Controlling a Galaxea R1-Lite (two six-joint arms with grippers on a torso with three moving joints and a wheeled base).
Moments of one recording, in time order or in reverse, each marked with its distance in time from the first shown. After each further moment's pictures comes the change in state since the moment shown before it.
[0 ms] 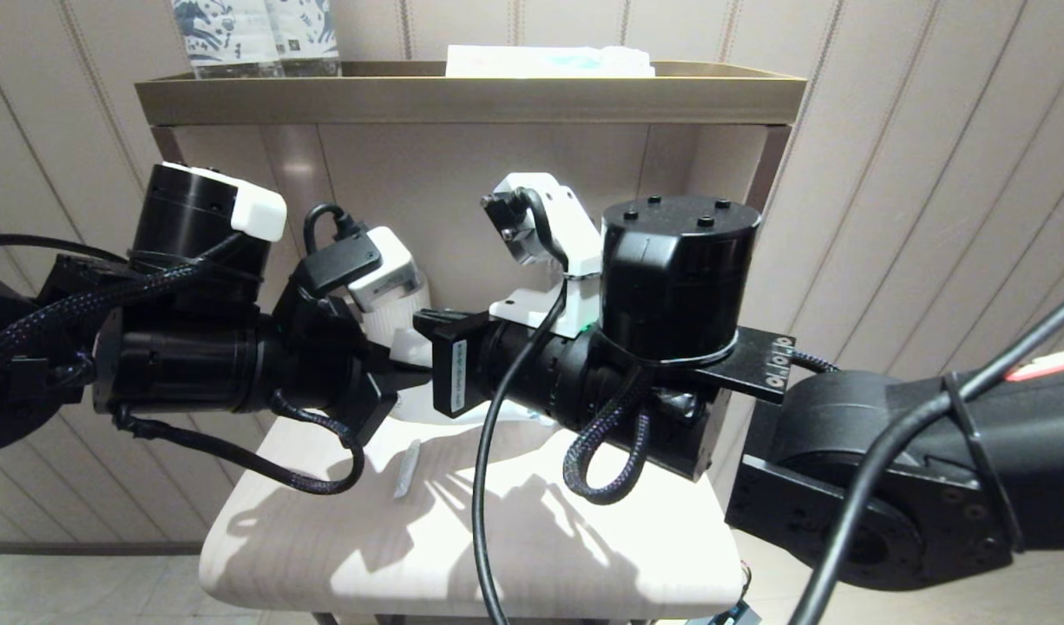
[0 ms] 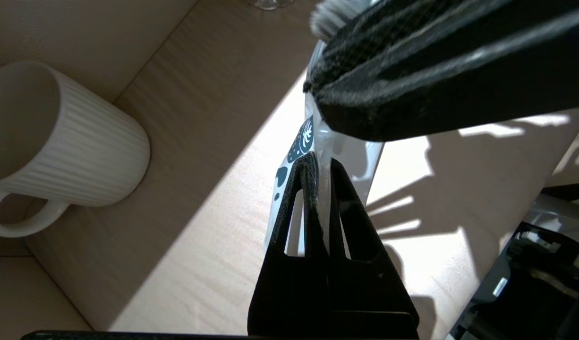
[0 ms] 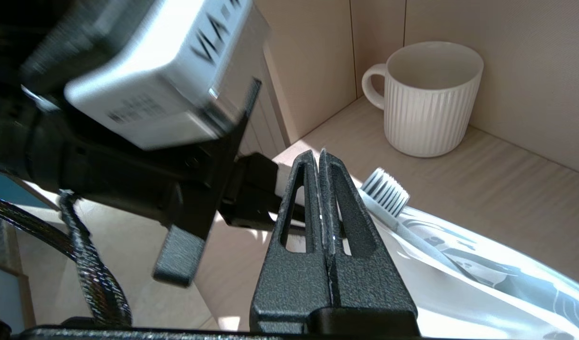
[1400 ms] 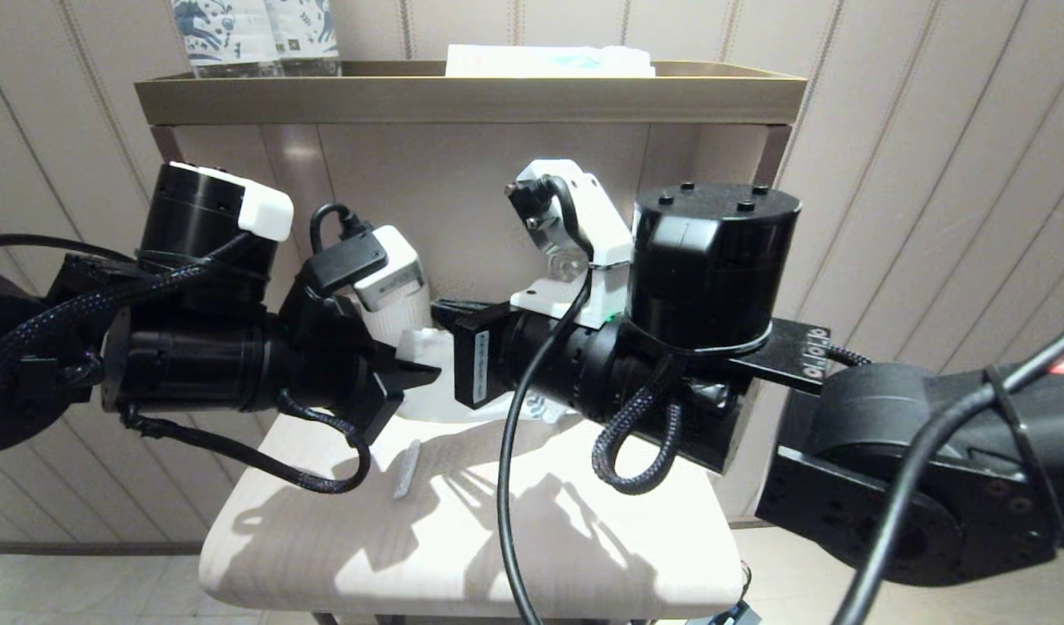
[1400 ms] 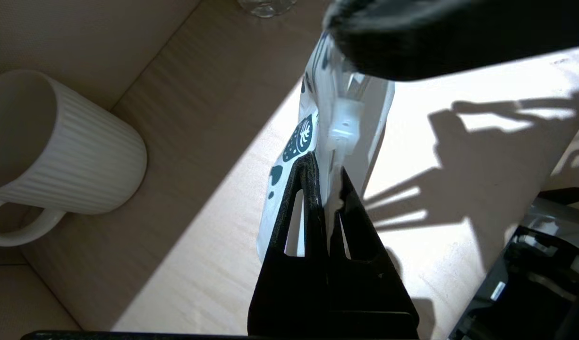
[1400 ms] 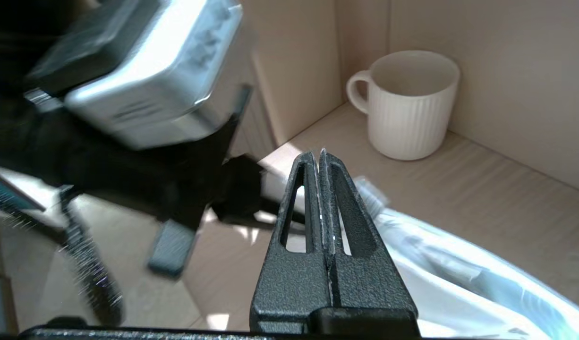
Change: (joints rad) left arm -0.010 0.005 -0.005 -0.011 -0.004 -0.007; right arm -0.018 -0.039 0.031 0.001 0.000 -0.031
